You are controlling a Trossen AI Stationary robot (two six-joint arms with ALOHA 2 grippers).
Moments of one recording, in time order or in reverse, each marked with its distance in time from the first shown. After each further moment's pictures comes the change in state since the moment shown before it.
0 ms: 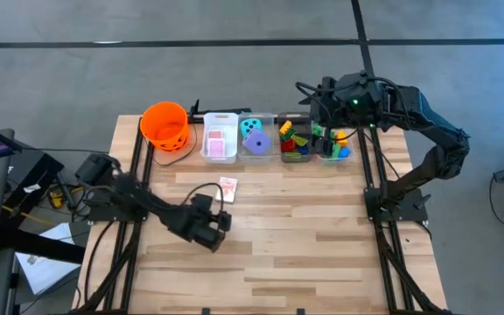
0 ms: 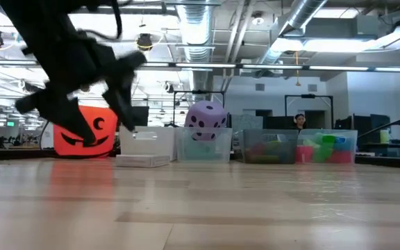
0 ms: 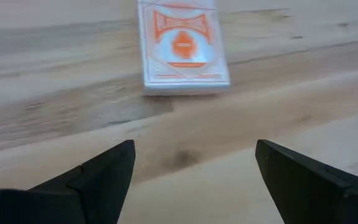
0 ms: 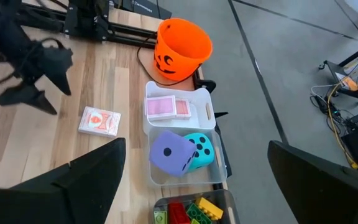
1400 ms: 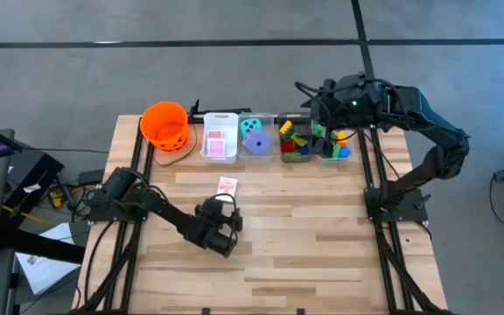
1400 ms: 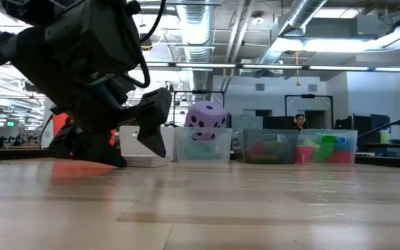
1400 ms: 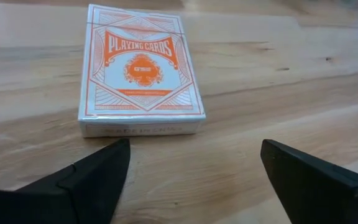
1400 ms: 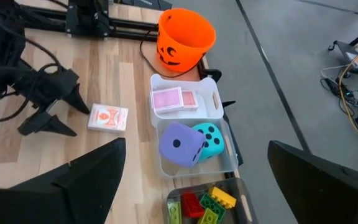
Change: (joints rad) left arm 0.014 0.312 0.020 0.290 -0.226 0.032; right arm 0.003 0.000 0.000 -0.036 -0.001 0.087
